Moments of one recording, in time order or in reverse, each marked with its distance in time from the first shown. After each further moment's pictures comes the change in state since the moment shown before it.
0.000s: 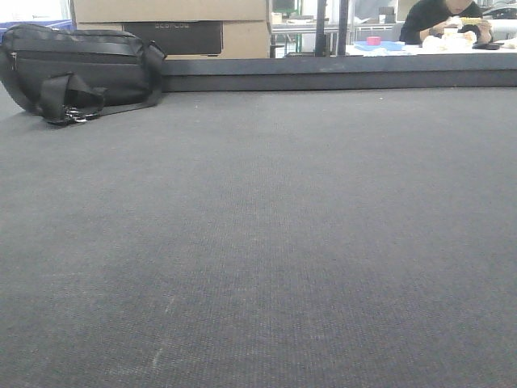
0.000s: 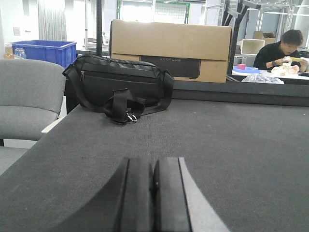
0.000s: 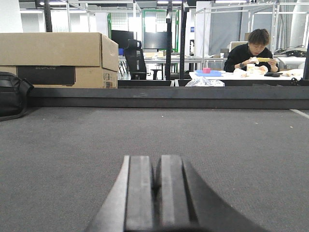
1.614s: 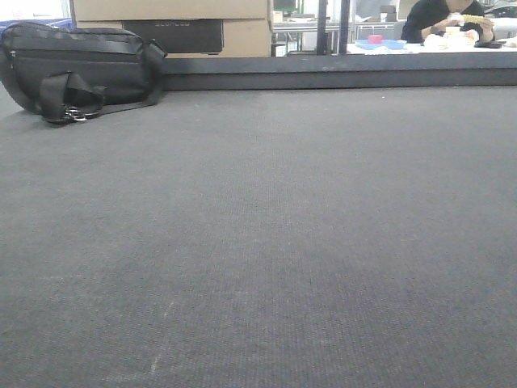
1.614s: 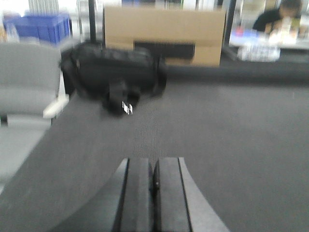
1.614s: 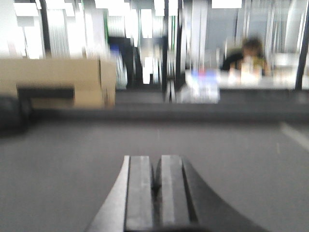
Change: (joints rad) left arm 0.000 0.243 -0.588 0.022 0.594 -0.002; right arm 0.000 0.191 -0.562 -0.009 0.513 0.000
